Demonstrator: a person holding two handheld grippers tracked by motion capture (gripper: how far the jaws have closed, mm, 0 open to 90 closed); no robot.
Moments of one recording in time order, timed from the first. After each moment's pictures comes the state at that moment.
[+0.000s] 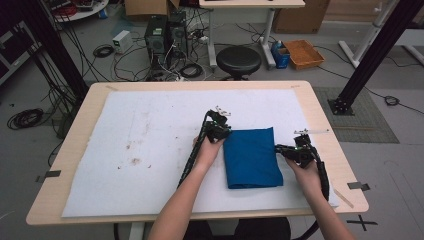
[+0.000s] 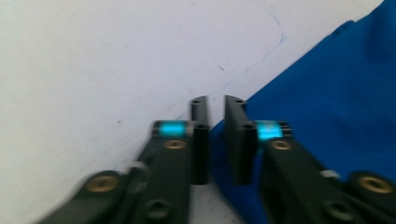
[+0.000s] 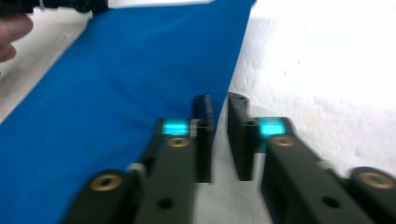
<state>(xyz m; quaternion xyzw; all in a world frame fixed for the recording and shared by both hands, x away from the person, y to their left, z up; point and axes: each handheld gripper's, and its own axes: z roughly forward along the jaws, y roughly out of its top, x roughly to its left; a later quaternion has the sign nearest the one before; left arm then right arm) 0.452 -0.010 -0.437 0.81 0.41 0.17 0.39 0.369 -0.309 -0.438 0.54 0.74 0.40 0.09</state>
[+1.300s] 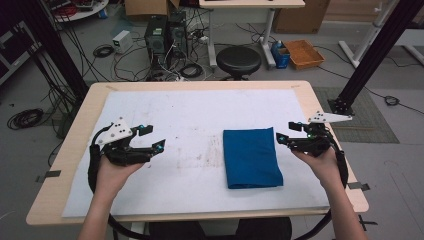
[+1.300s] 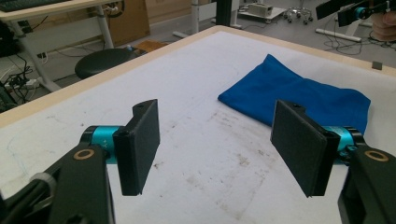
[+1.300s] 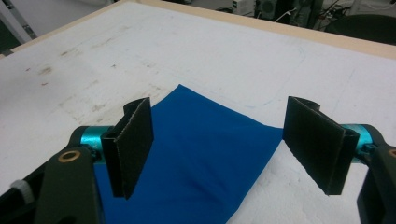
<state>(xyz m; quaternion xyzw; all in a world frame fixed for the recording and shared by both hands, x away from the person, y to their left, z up) 0.309 0.214 -0.348 0.76 0.30 0.21 0.54 0.357 -0.317 -0.358 0.38 0.77 0.49 0.15</state>
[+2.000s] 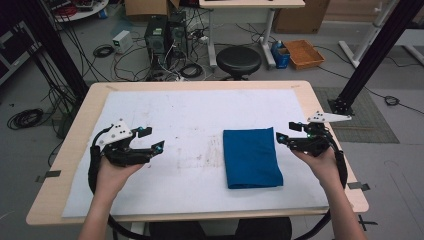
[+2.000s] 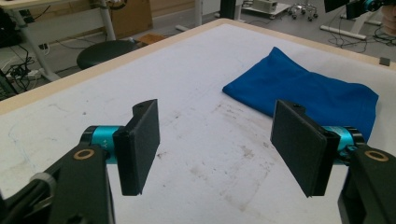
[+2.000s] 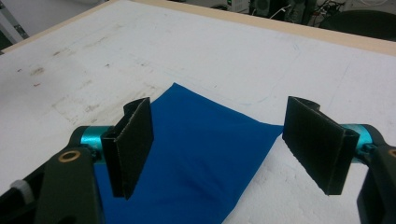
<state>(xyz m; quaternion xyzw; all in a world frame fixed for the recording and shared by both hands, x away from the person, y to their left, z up) 0.312 0.216 -0.356 0.76 0.31 0.21 0.54 0.358 -0.316 -0.360 0.39 0.77 0.49 0.15</state>
